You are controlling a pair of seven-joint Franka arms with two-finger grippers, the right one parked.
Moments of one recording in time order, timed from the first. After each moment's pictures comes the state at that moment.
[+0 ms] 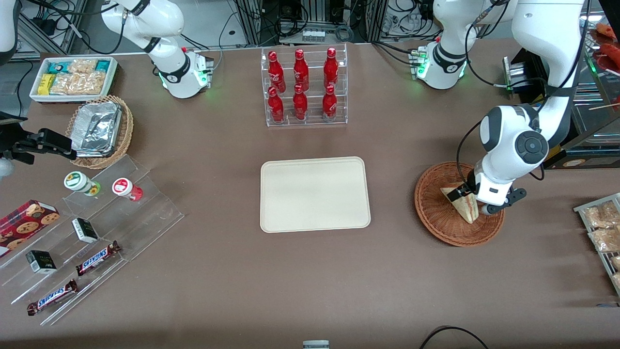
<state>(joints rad) -0.07 0.24 -0.01 -2.22 0.00 2.43 -0.55</state>
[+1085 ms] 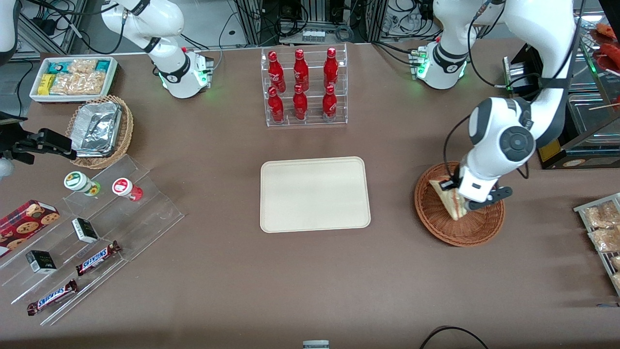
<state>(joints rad) -0.20 0.19 -0.04 -2.08 0.00 2.16 -0.54</state>
